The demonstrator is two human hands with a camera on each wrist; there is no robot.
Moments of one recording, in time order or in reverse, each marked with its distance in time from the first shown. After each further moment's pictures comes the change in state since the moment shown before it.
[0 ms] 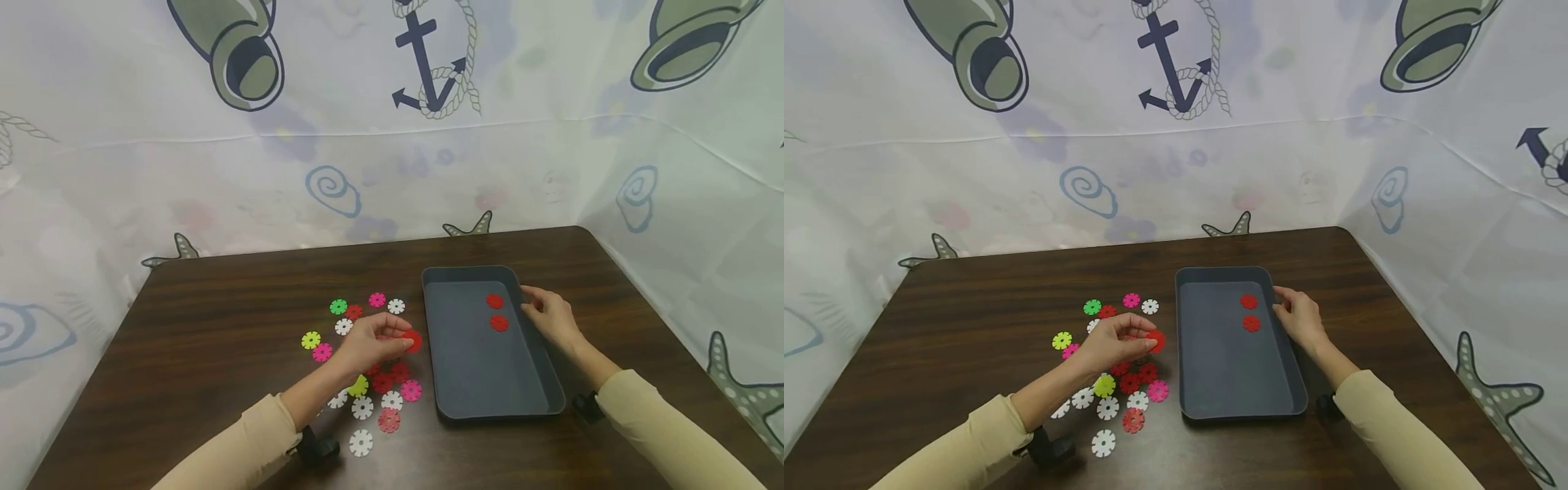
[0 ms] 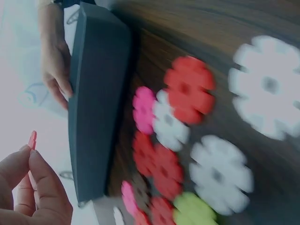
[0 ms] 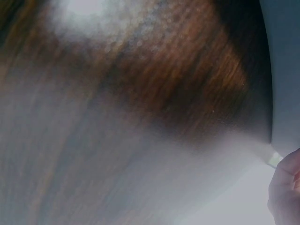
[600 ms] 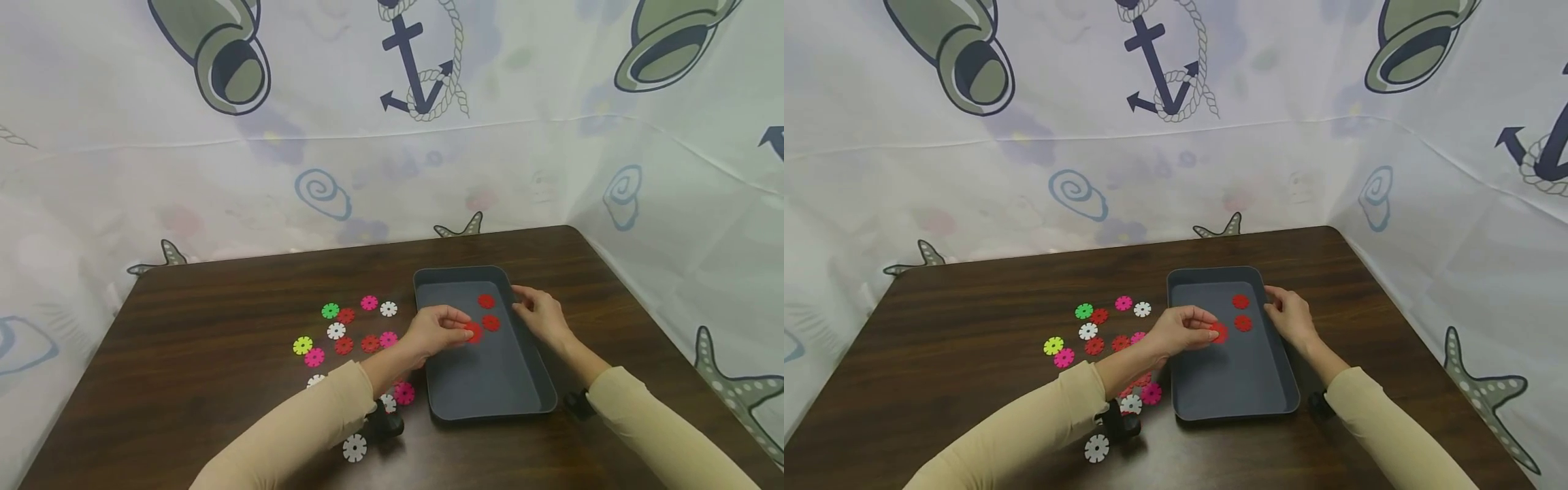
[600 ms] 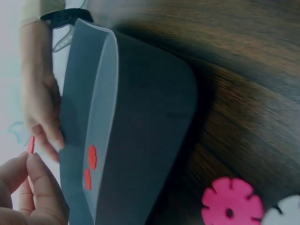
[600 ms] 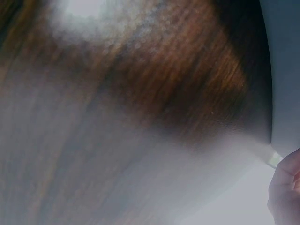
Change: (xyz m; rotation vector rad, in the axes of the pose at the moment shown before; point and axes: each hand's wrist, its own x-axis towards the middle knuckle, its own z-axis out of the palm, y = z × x) left_hand 0.060 0.019 0.088 -0.108 -0.065 -0.058; right_hand 0.003 0.001 0.000 0.004 0.014 0.014
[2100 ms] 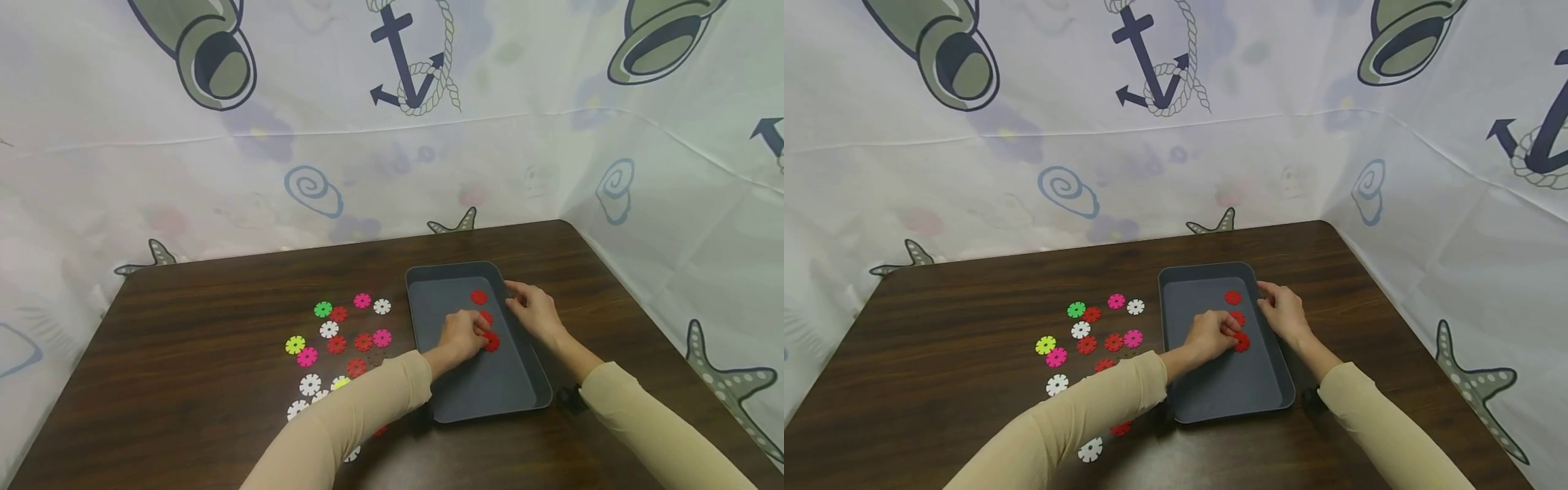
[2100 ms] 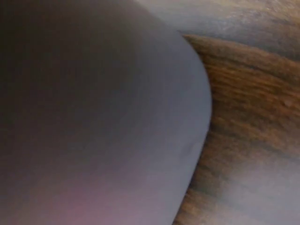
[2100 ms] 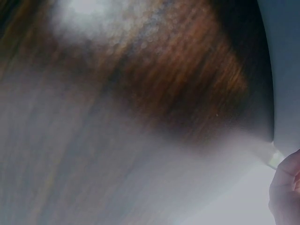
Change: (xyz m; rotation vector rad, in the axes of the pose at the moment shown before) left_hand 0.041 -0.024 0.057 0.641 0.130 0.128; right_hand 0.003 0.004 0.002 0.000 0.010 0.015
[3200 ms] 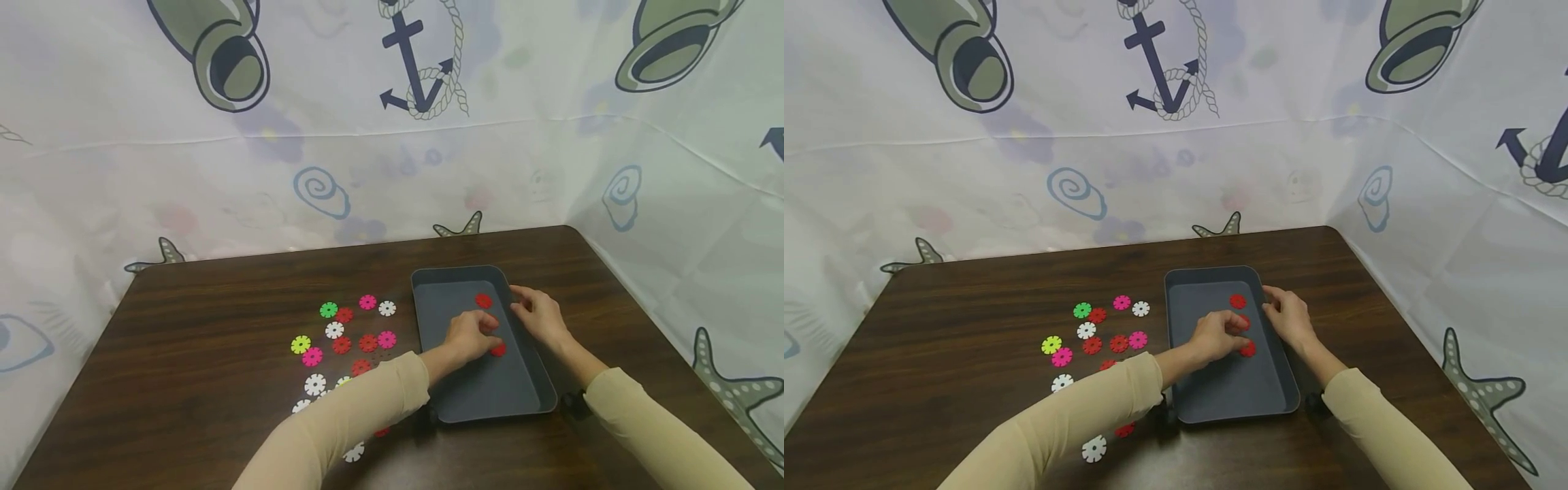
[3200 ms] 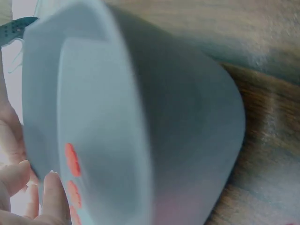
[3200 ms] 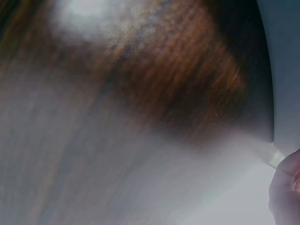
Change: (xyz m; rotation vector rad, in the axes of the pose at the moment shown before) left_hand -0.011 0.012 -0.013 -0.115 -0.054 -0.050; right_hand -0.001 0.000 0.001 -0.005 0.006 -0.026
